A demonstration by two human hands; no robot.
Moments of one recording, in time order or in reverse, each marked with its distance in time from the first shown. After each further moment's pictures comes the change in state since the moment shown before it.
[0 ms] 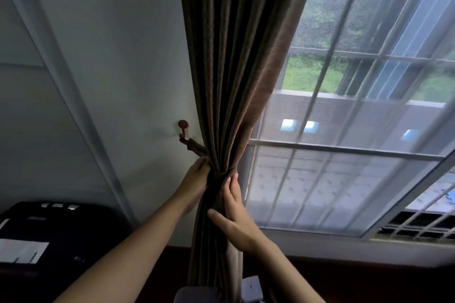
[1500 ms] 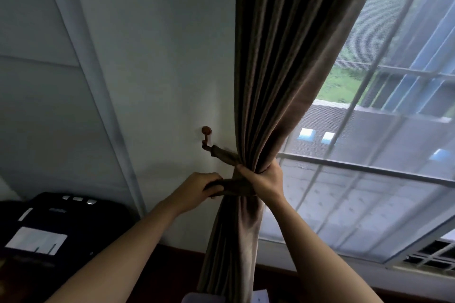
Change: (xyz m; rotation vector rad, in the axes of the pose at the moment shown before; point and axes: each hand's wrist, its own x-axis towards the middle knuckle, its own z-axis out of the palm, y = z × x) left_hand 0.016 -0.016 -0.075 0.723 -0.181 0.336; right_hand 0.100 0.006 -0.037 0.224 0.556 0.117
